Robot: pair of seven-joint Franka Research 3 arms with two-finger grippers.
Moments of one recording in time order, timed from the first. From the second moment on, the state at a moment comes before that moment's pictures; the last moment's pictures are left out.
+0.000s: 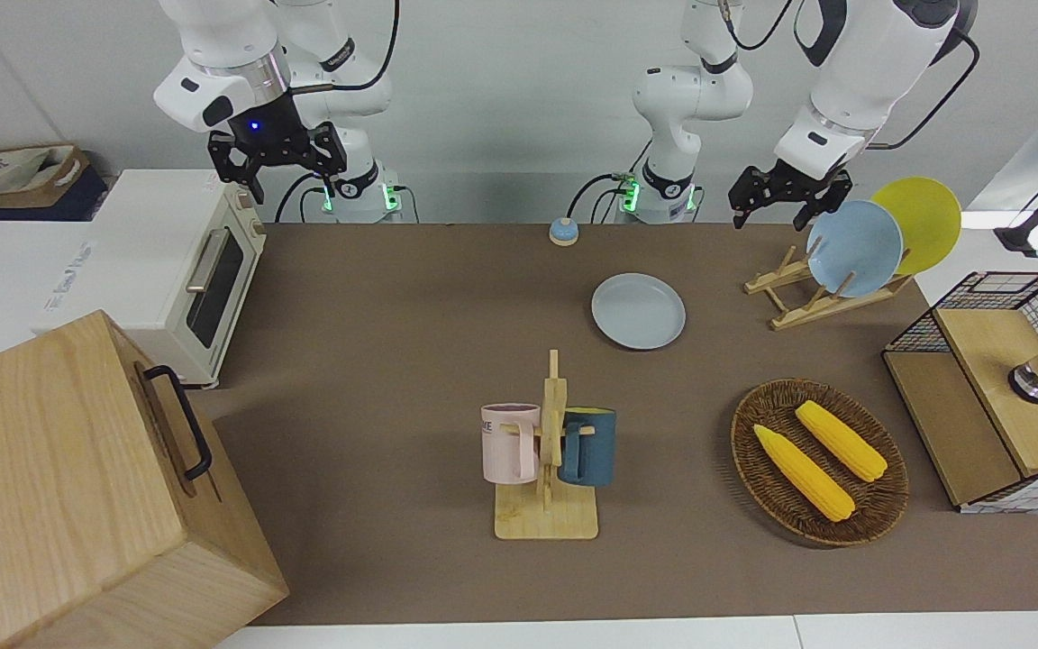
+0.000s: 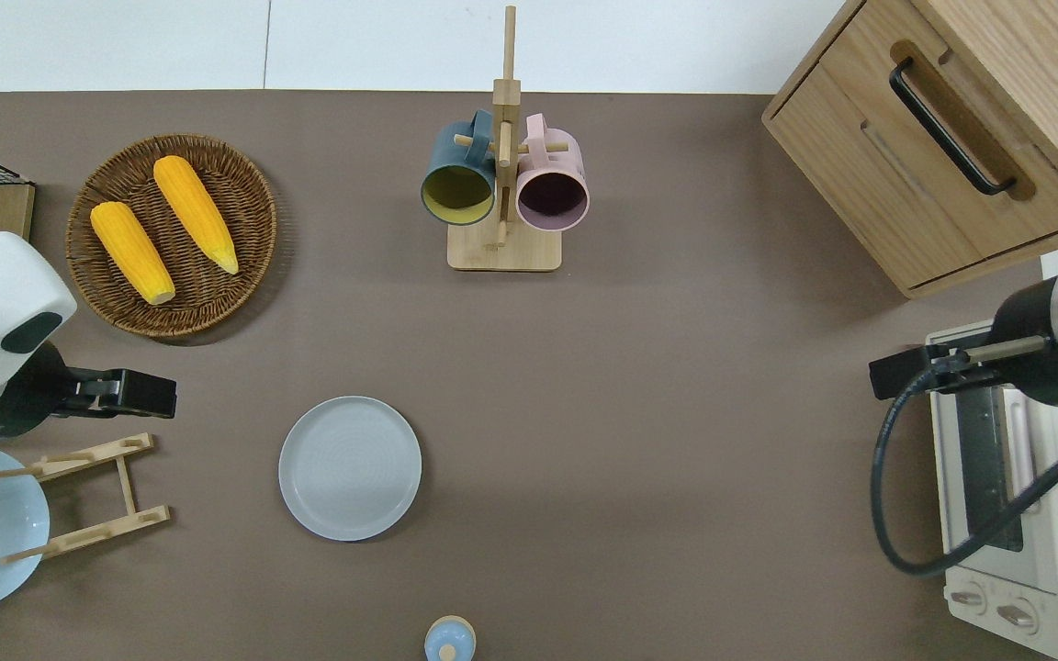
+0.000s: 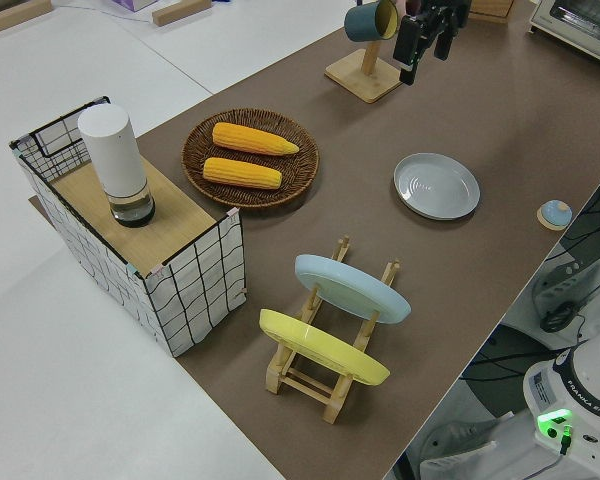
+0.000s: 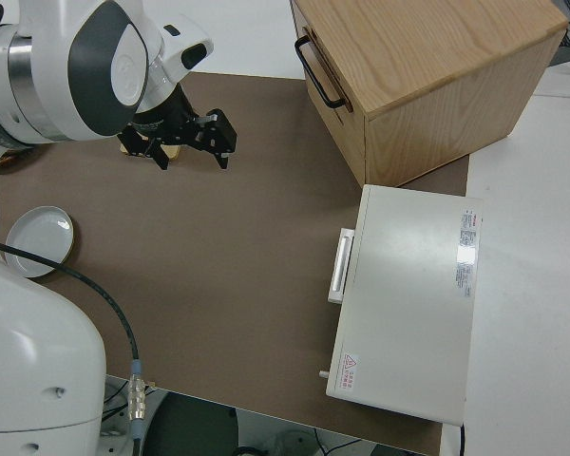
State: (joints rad) left arm -0.07 -0.11 0.00 -1.75 -0.04 1.56 -0.02; right arm 0.02 -0.01 0.12 -1.48 0.00 1.39 0.03
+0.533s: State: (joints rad) left arm -0.07 -0.11 0.01 -1.76 -0.04 1.53 -0.04; right arm 0.02 -0.01 0.12 -1.48 0.00 1.39 0.03
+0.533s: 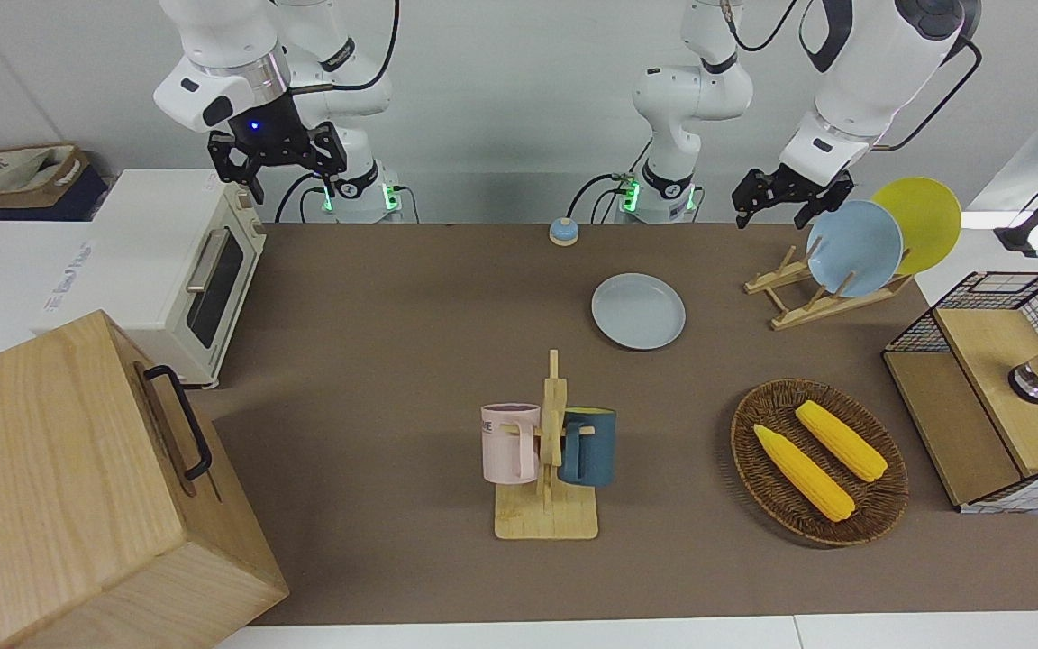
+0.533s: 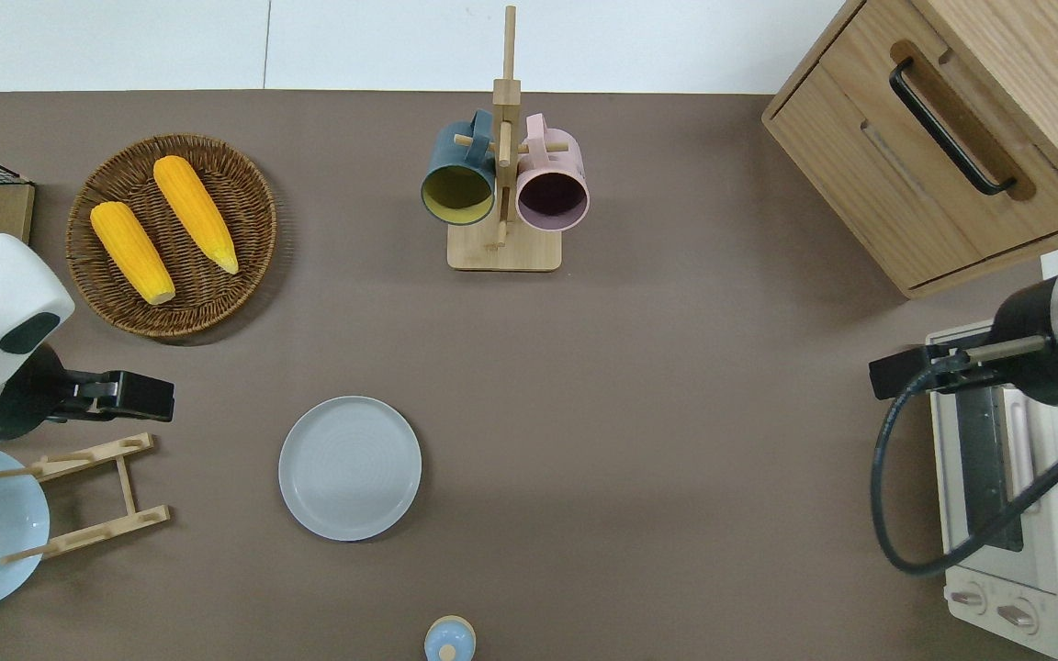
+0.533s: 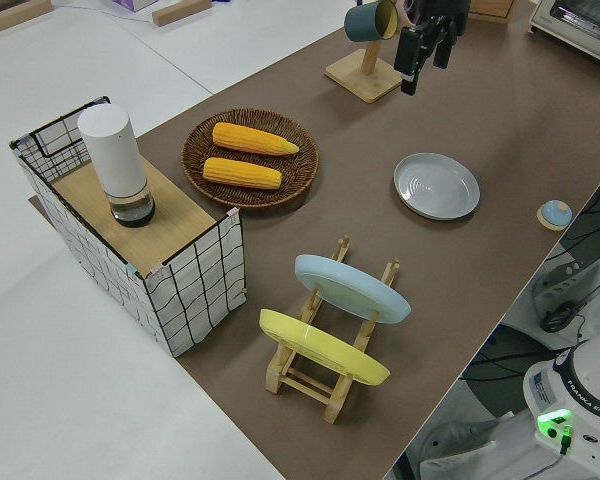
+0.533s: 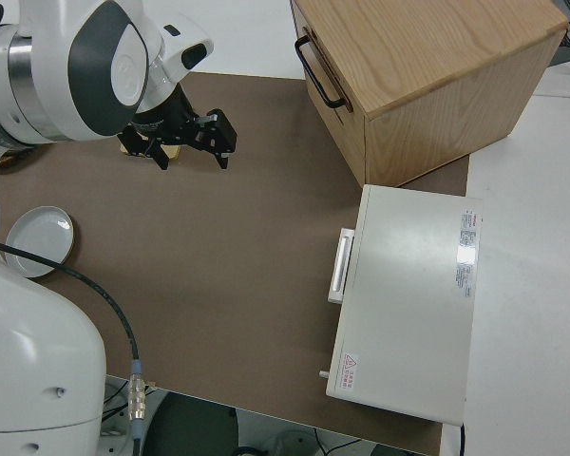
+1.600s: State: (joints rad) left arm -0.07 -0.24 0.01 -2.11 -0.04 1.81 -0.10; right arm 0.02 -0.01 0.12 -1.48 0.00 1.39 0.03
